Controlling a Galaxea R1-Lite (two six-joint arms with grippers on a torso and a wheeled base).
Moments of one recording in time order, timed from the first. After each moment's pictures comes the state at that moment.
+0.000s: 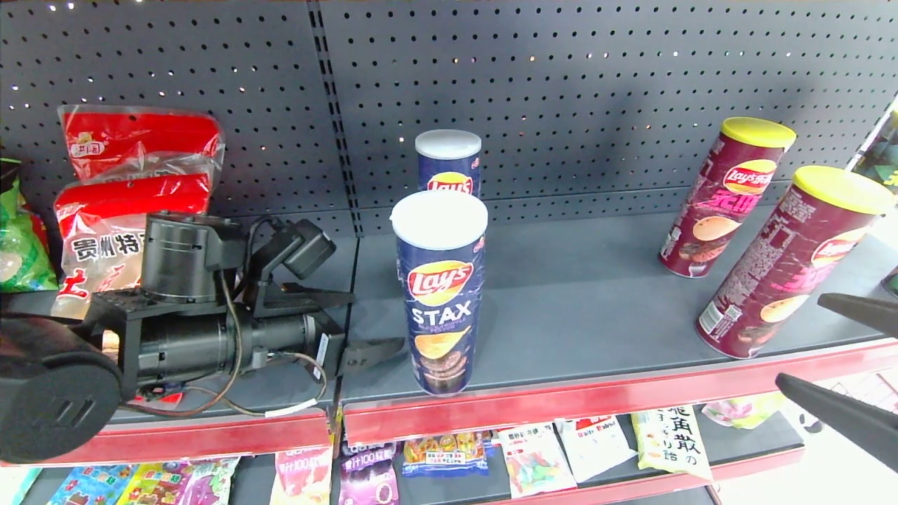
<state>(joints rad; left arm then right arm) -0.43 1.63 -0.71 -0.45 -0.35 0.13 0.37 0.85 -0.48 -0.24 0.25 -0.16</state>
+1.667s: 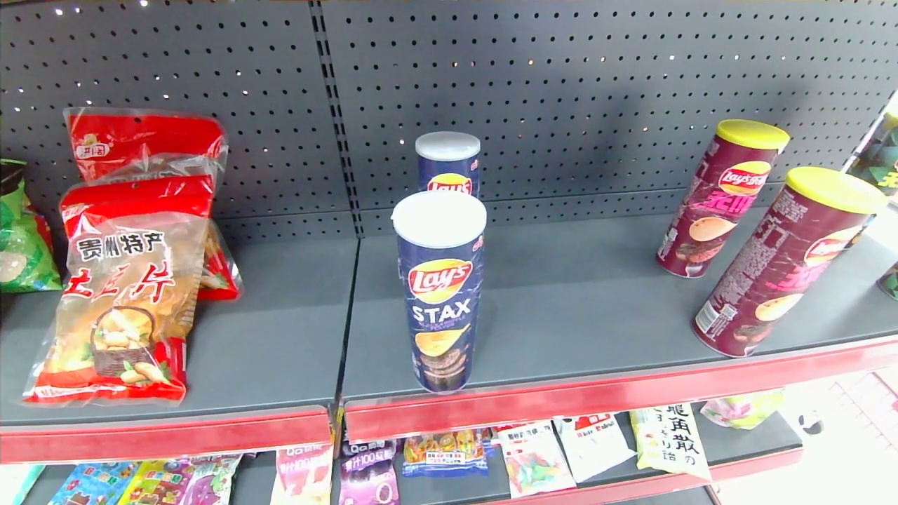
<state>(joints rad) 0.00 0.00 -0.08 0.10 -0.01 -0.05 -0.10 0.11 -0.01 -0.04 -0.14 -0.05</state>
